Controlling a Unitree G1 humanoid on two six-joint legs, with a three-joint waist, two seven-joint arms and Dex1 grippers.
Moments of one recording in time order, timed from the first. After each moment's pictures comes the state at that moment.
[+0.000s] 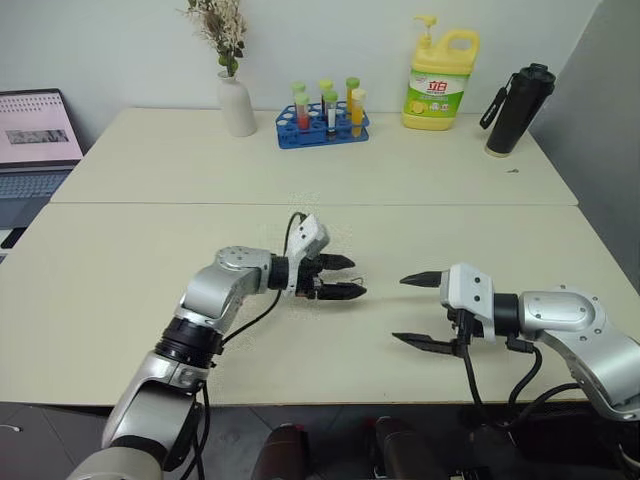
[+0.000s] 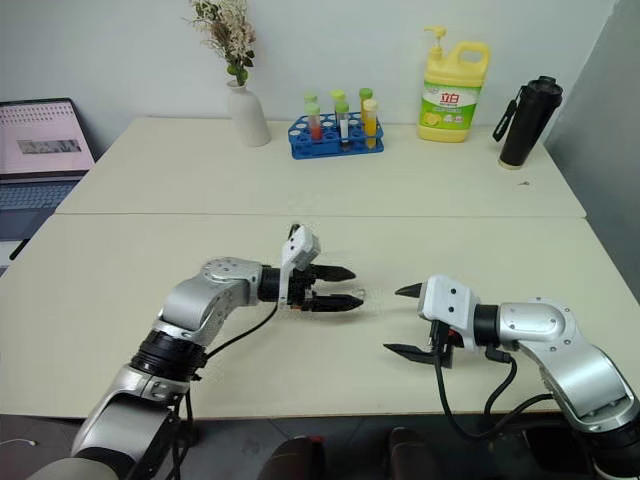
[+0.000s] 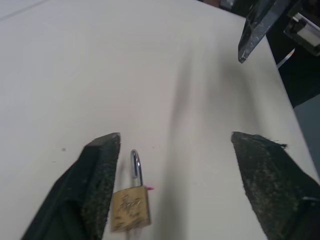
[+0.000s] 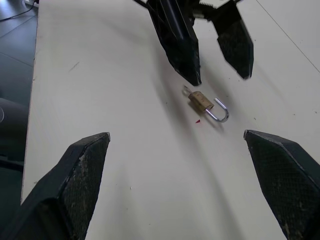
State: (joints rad) left arm -0.65 0.50 -0.23 0.15 -0.34 0.49 -1.12; right arm -0.21 -0.81 0.12 -0.54 0.31 0.50 0.95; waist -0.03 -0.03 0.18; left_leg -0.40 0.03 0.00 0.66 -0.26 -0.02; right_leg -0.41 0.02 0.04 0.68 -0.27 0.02
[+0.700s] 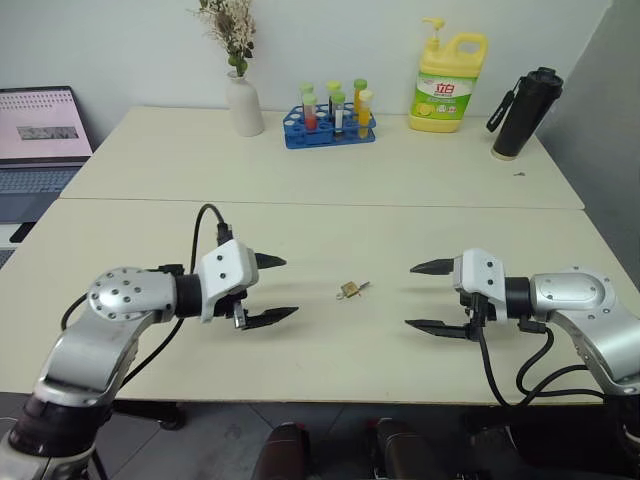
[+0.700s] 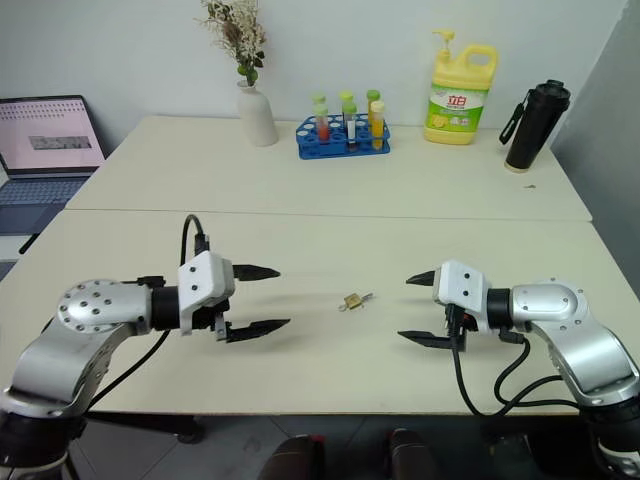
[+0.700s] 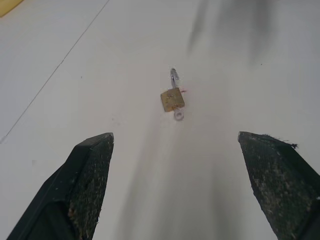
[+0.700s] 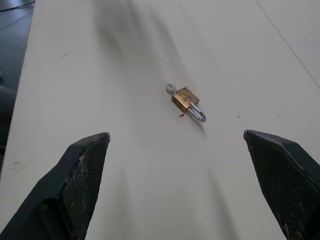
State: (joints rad) left arm -0.16 0.85 0.07 -0.43 -0.35 0.43 -1.05; right arm -0.30 -0.86 0.10 -0.32 0.31 0.36 1.12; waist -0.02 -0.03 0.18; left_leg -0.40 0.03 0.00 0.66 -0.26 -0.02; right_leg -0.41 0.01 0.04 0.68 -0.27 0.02
